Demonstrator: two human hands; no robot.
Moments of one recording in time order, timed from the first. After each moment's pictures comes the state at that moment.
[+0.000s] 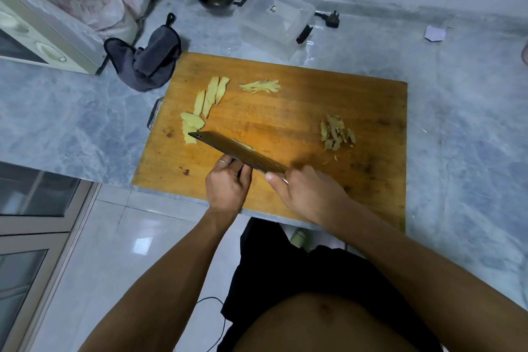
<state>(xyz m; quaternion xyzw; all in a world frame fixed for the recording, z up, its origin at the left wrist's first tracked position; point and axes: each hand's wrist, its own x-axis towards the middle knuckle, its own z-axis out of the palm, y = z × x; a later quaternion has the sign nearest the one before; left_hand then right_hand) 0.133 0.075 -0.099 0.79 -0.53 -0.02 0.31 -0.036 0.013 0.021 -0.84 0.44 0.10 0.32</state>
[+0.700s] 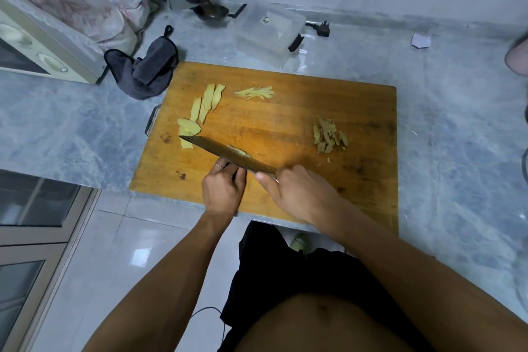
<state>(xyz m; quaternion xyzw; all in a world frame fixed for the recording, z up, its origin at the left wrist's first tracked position) 0.130 0.074 -0.097 0.79 -0.53 -0.01 0.30 -0.037 0.016 0.030 -0.84 0.43 0.10 0.32</state>
